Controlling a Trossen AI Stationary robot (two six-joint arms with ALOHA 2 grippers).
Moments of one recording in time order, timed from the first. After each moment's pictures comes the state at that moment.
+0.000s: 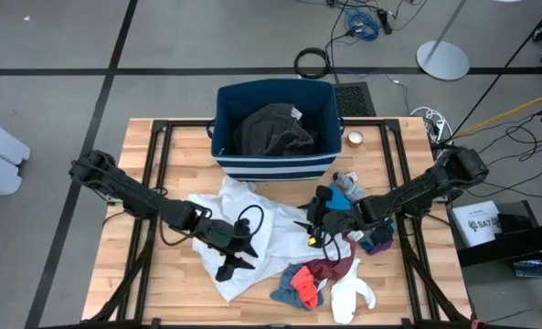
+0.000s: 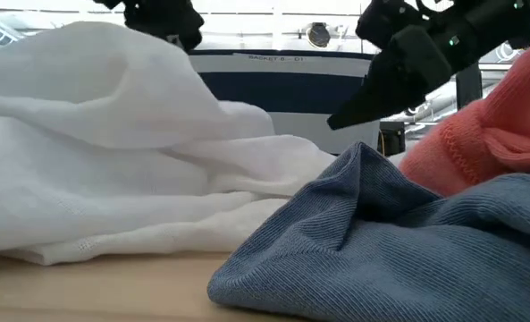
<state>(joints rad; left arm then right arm) -0.41 1.46 0.93 -0.06 0.09 -0.34 0.33 1.48 0.67 0.17 0.51 0.21</state>
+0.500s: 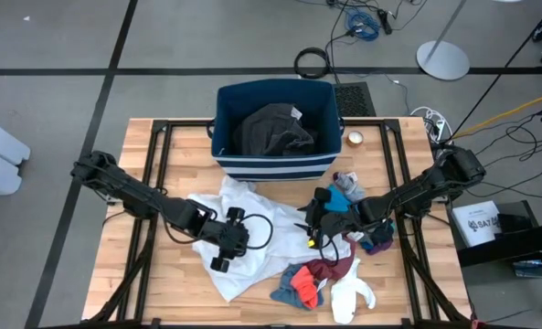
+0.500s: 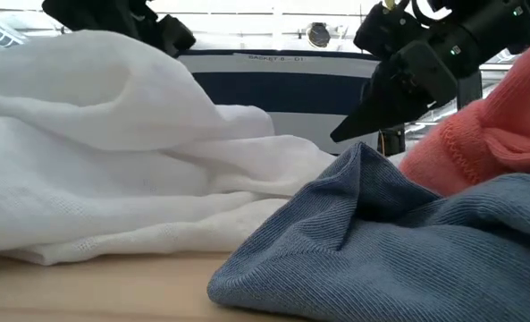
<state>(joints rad) -0.41 1.48 1.04 -0.49 -0.10 -0.08 0.33 1.50 0.68 0.14 0.49 0.20</state>
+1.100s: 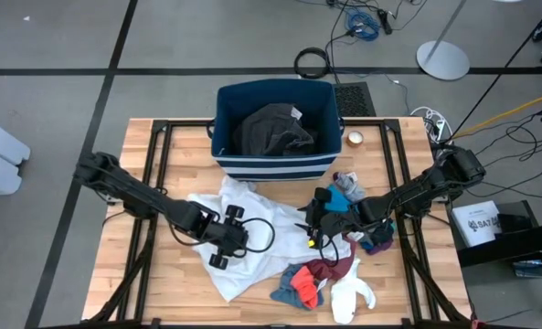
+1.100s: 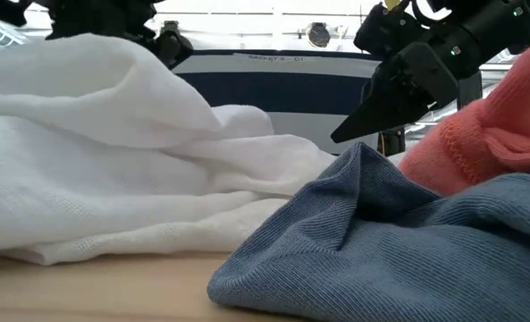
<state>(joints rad) -0.41 1.52 1.04 -0.57 -0.15 -0.02 0.33 1.50 0.68 0.14 0.49 0.20</state>
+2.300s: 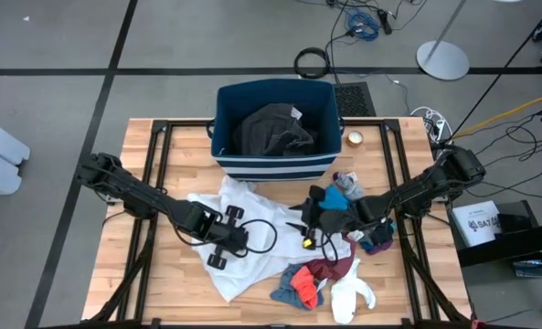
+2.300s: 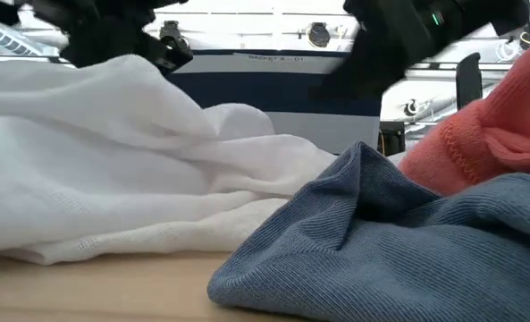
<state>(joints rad) -0.40 1.55 1.08 -0.65 -0.09 -0.02 0.33 1.50 0.76 0.23 0.49 0.17</state>
